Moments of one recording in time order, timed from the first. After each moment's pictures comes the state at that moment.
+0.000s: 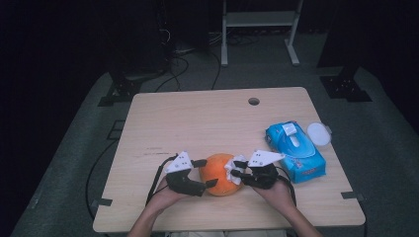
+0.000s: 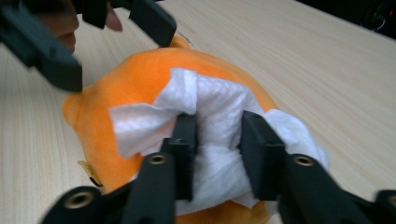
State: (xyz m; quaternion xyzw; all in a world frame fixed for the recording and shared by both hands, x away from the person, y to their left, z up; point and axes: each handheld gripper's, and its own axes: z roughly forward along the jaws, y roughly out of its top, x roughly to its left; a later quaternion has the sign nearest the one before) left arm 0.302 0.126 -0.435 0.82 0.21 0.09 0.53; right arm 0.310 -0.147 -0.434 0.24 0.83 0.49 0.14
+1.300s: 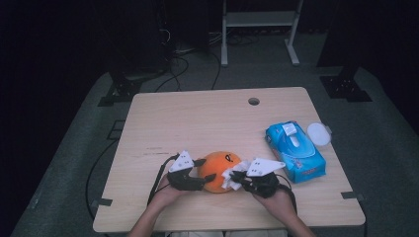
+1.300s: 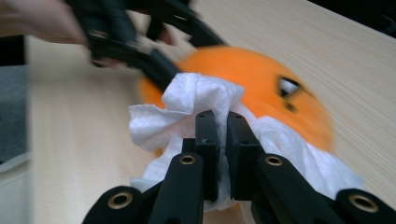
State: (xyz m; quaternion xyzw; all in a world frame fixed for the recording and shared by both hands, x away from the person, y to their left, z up) left arm 0.318 0.130 -0.450 0.82 0.23 0.12 0.51; right arm 0.287 -0.148 -0.429 0.23 0.84 0.47 0.16
